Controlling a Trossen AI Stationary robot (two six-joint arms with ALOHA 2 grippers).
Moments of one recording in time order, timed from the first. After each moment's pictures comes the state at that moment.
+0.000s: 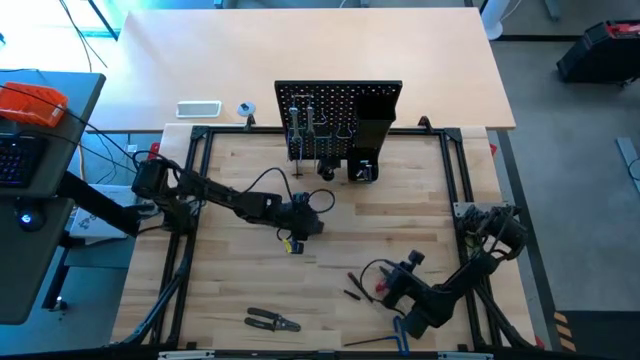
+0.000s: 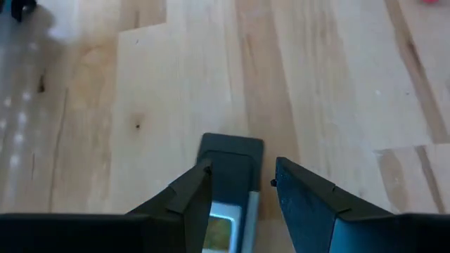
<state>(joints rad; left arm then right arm) -0.06 1.73 0.91 -0.07 -0.13 0.14 0.91 2.00 0.99 -0.80 1.00 1.41</state>
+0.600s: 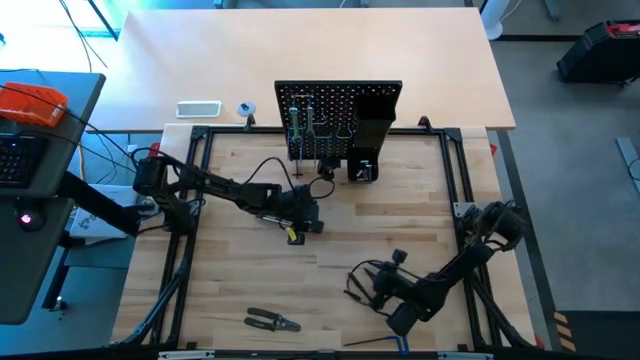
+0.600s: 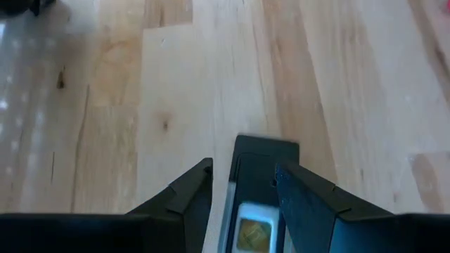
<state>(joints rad) 0.02 1.73 0.91 -0.07 -0.05 0.17 0.81 1.95 0.97 -0.40 1.04 0.93</state>
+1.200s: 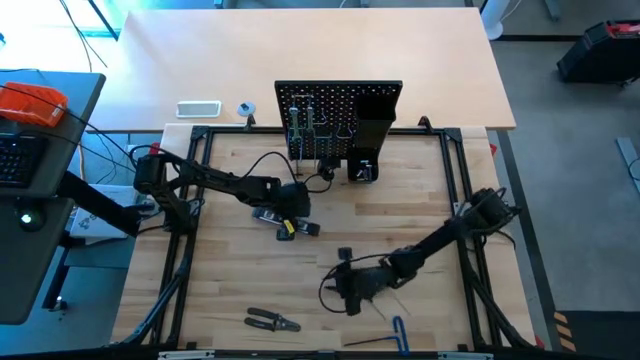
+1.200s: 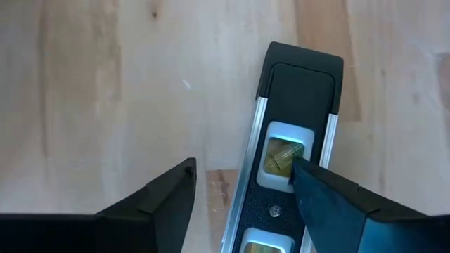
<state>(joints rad) 0.09 1.73 0.92 -0.30 0.04 0.18 0.51 1.95 0.97 0.40 0.36 0.07</state>
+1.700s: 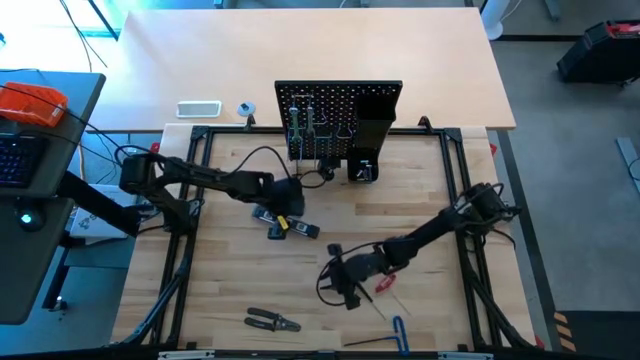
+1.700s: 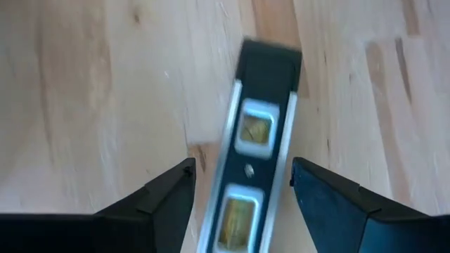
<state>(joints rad) 0.10 1.61 0.91 -0.42 0.11 0.23 0.40 1.95 0.97 0.46 0.08 0.00</state>
